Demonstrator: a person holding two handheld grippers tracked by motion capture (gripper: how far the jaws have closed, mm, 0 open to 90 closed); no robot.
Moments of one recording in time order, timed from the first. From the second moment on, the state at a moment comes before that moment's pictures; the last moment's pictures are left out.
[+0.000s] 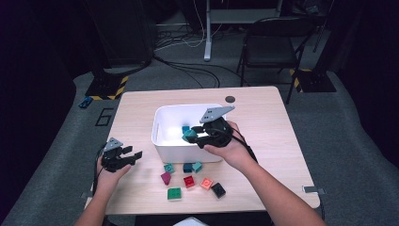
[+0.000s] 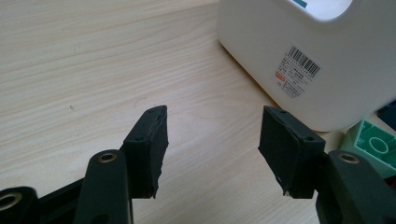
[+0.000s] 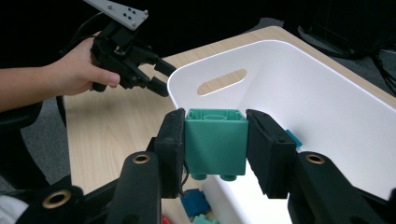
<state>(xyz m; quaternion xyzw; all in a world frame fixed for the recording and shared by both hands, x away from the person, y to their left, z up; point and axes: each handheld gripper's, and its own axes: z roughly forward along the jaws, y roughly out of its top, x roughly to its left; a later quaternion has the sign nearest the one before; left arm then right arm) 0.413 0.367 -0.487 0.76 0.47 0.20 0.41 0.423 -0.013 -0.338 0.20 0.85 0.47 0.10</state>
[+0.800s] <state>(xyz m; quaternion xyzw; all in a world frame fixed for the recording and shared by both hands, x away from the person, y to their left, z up) 0.413 0.366 -0.486 0.76 0.47 0.20 0.41 0.497 0.036 -0.348 0.22 0.85 0.47 0.10</state>
